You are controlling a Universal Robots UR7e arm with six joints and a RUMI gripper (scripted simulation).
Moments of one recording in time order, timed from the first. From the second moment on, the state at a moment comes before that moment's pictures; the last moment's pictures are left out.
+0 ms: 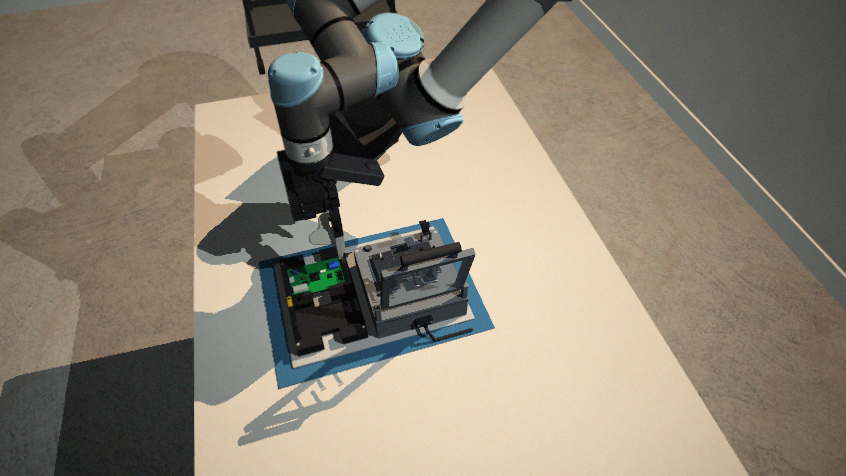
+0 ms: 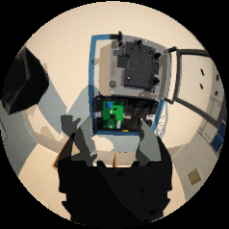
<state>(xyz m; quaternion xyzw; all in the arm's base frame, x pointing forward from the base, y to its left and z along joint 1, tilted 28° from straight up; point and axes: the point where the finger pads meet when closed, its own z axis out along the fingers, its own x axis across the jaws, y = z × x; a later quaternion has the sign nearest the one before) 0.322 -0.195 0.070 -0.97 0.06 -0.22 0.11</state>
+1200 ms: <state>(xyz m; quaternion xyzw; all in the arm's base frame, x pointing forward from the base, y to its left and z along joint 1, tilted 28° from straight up) 0.317 -0.224 0.062 -0.97 0.06 -0.22 0.11</state>
